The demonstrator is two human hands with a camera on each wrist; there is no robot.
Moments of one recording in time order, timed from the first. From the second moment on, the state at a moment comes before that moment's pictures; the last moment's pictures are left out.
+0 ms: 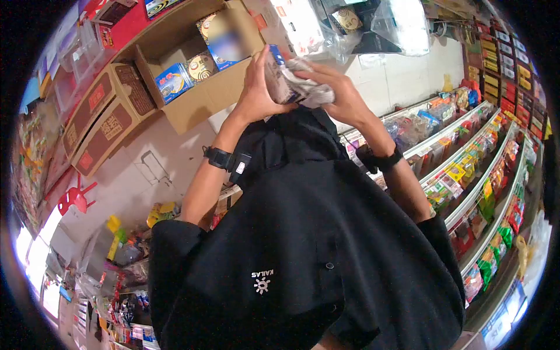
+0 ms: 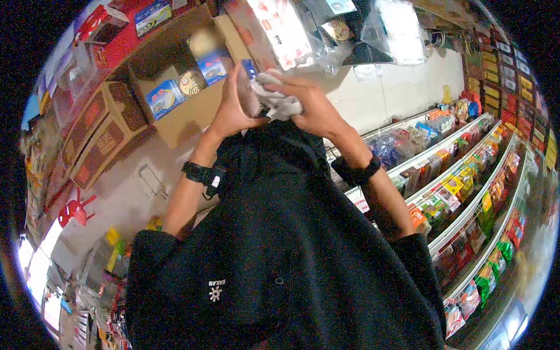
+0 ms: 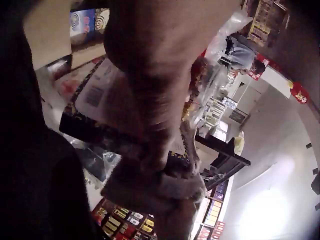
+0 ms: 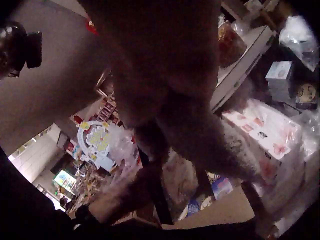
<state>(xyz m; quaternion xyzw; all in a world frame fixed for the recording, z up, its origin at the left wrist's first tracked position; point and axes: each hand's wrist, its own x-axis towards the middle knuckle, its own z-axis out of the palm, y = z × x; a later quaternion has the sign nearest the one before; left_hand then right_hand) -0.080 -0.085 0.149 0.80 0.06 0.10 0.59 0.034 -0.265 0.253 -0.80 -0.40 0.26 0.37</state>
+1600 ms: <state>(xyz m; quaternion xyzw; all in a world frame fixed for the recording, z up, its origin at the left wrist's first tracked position) -0.057 -0.095 0.168 0.06 0.36 -0.06 0.93 -0.012 -0.252 0.232 -0.85 -0.50 0.00 0.19</state>
